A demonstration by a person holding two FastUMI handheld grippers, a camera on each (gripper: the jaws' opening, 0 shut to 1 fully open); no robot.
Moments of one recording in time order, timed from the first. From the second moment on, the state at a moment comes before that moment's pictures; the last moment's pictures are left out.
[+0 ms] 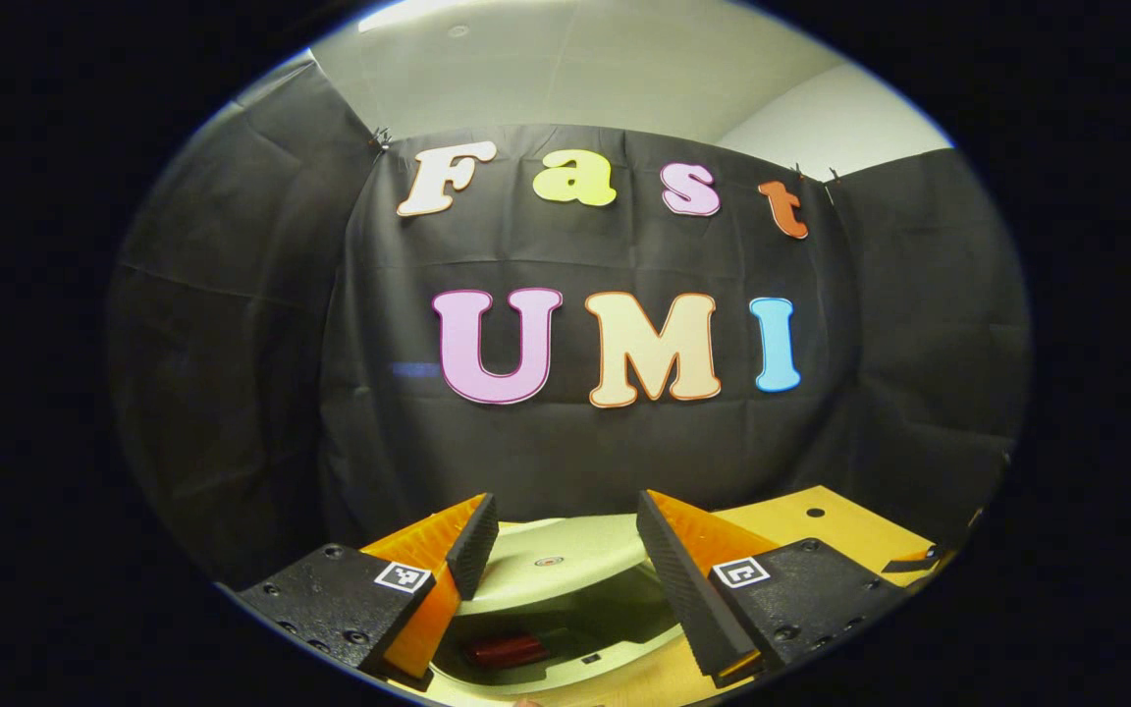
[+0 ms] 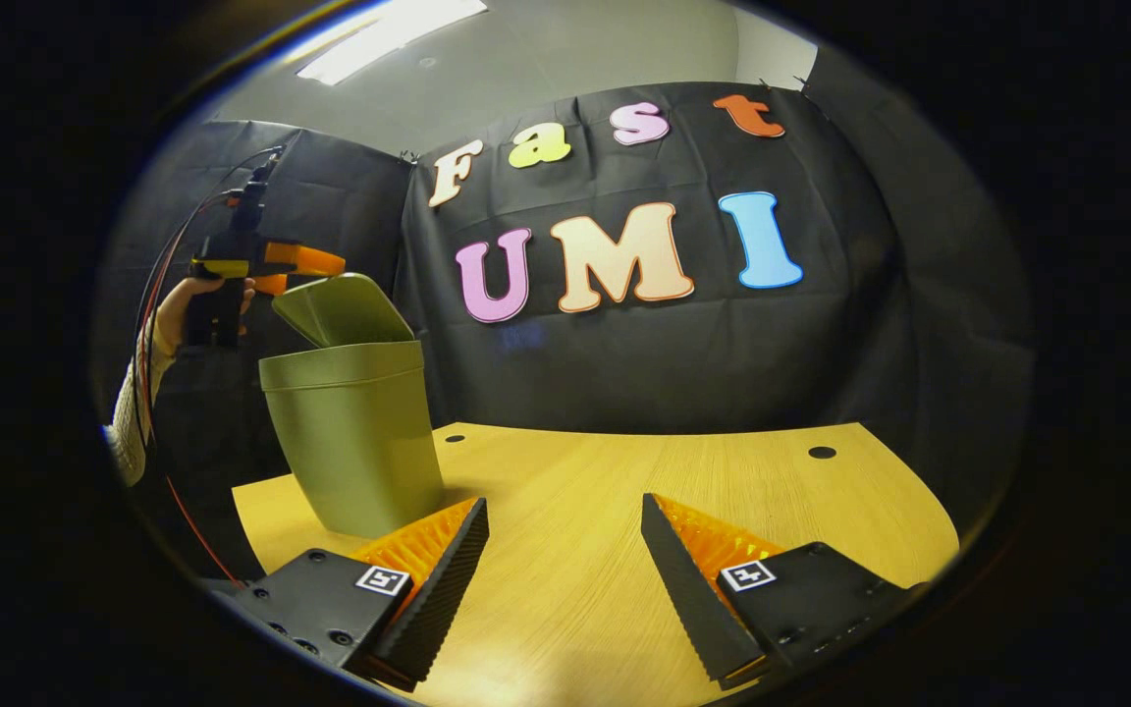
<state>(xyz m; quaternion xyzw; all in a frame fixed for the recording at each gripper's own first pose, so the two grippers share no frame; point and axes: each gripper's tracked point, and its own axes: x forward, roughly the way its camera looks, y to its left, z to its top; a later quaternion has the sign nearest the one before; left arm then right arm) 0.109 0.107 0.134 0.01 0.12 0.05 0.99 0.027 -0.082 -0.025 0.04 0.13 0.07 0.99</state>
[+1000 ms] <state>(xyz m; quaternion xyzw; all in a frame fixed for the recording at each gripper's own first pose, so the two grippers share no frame) 0.077 0.095 0.070 0.03 0.13 0.05 0.99 0.026 -0.087 -0.019 0.05 0.11 0.07 0.99</state>
